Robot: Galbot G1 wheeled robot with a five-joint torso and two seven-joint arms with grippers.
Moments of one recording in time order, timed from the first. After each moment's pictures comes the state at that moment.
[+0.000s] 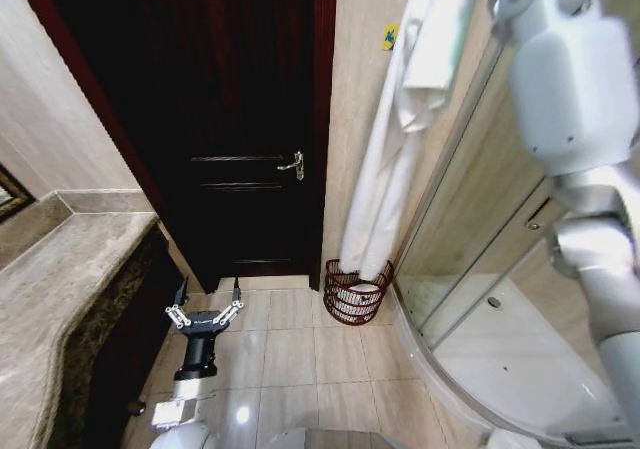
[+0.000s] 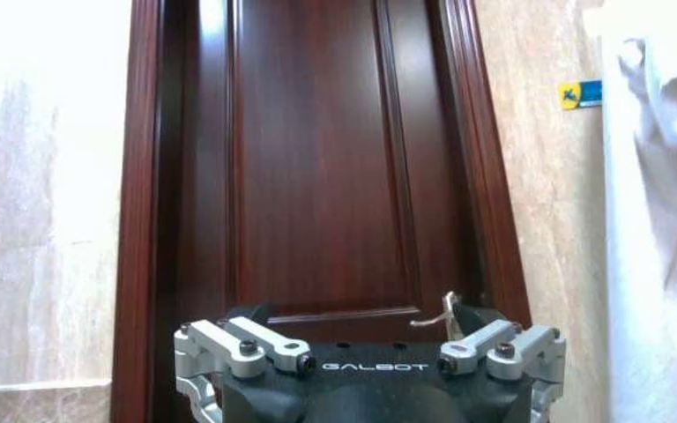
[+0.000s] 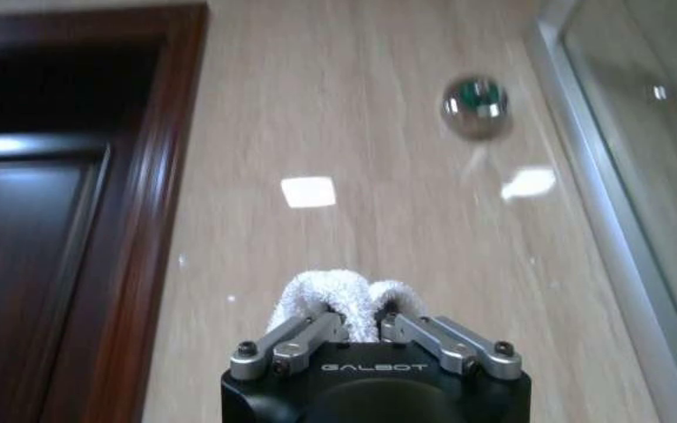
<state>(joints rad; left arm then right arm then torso) 1.92 -1.51 -0.57 -2.33 0.07 -0.42 -0.16 0.43 1.08 -0.06 1.22 0.88 -0.28 0.25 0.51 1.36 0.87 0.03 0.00</state>
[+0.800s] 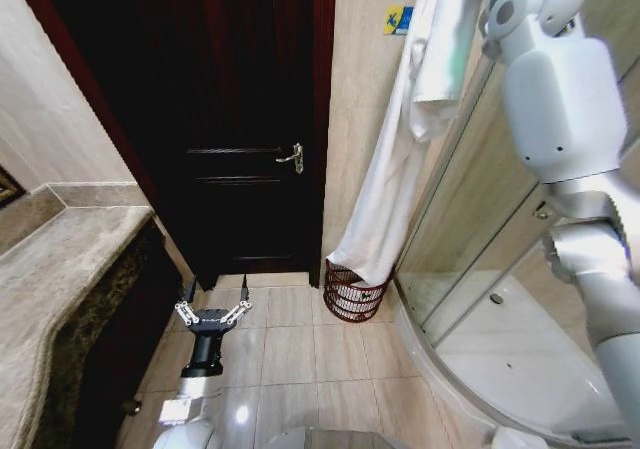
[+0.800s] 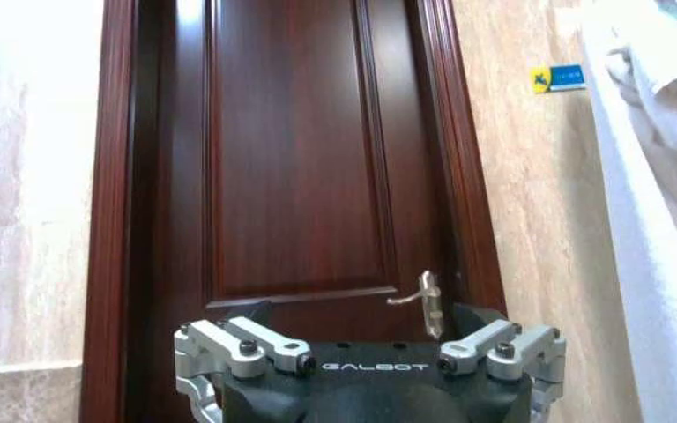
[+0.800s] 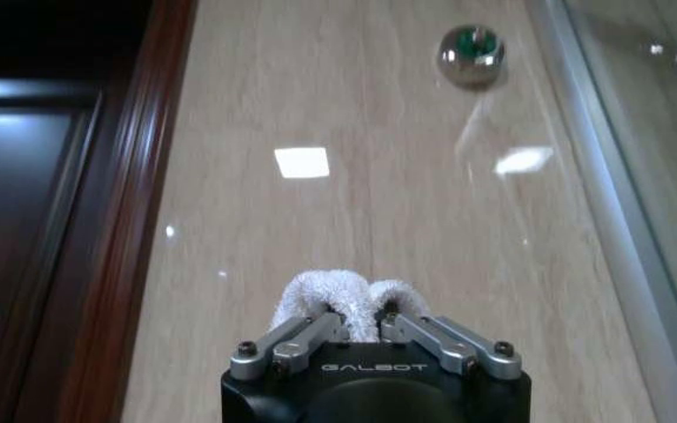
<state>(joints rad) 1.89 -1.49 -0.54 -2.29 0.08 -0.43 -0.14 0.46 1.09 -0.10 1.16 0.87 -0.28 0.25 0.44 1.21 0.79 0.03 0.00</state>
